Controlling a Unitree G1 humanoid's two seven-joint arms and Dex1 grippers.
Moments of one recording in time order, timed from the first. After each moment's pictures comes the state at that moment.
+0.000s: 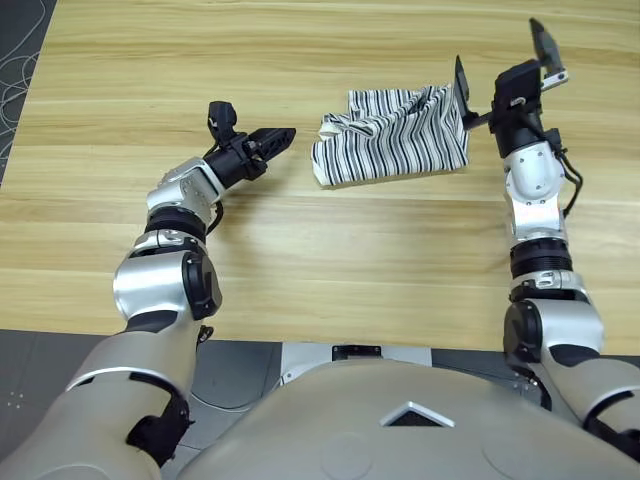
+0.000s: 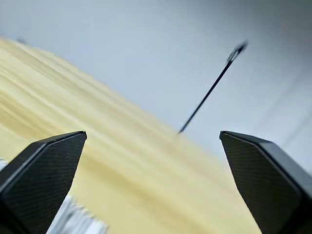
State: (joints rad) left arm -0.67 0.33 0.23 1.21 -0.31 0.19 -0.98; right arm -0.44 -0.26 -0.05 0.67 -0.46 -0.64 -0.04
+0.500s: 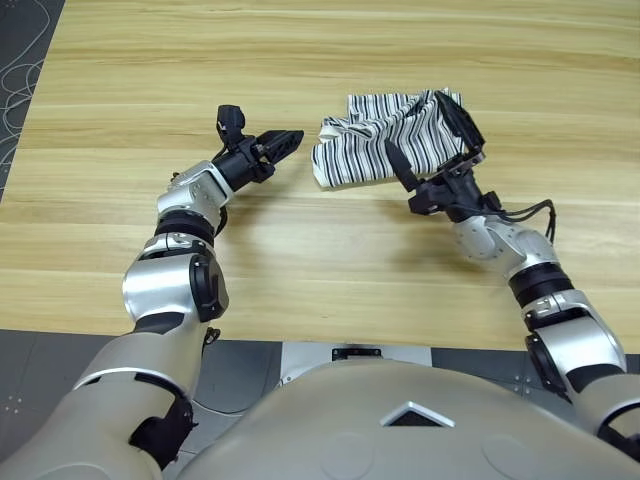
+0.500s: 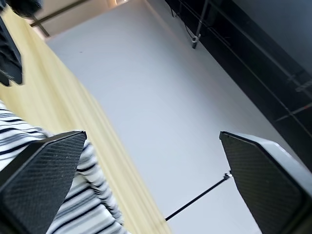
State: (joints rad) left arm -0.66 0.31 0.24 1.21 -0.30 0.17 -0.99; right arm -0.37 -0.33 0.38 0.72 -0.93 -0.87 -0.61
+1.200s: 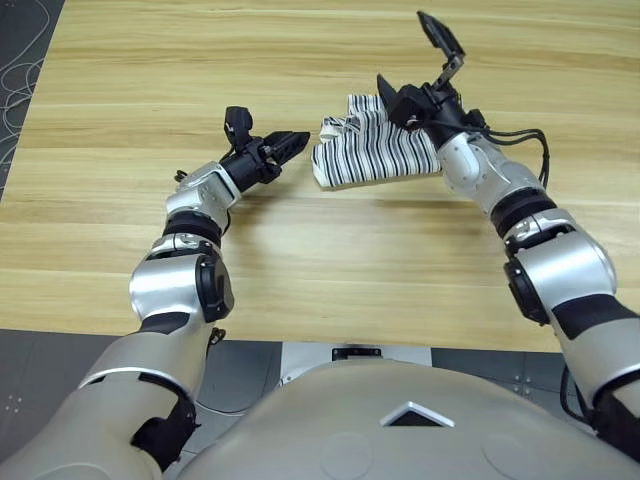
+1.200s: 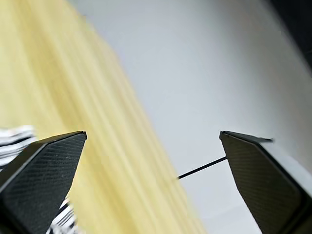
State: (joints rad) left arm -0.66 0.28 0.24 1.22 -0.30 0.15 -0.97; right arm -0.82 -0.20 0.40 1.25 -0.70 -0.65 -0.32
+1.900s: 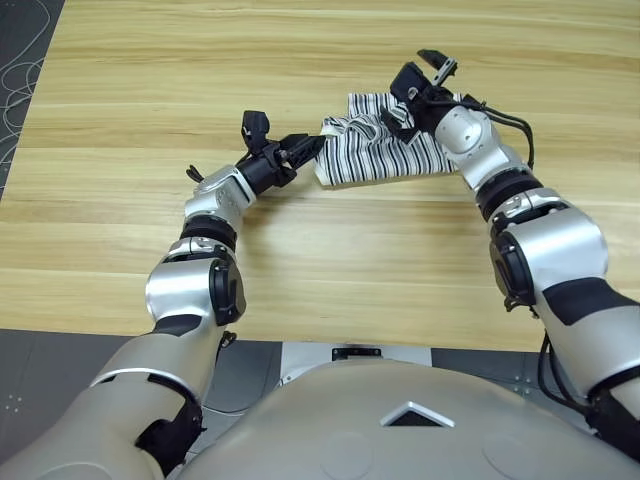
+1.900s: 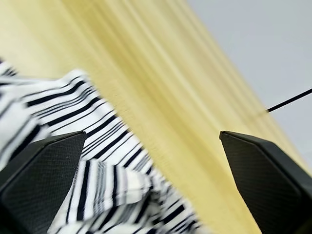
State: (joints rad) left arm -0.64 0.22 0.24 1.20 -0.29 0.11 -0.97; right arm -0.90 -0.11 0.21 1.36 -0.43 -0.34 0.18
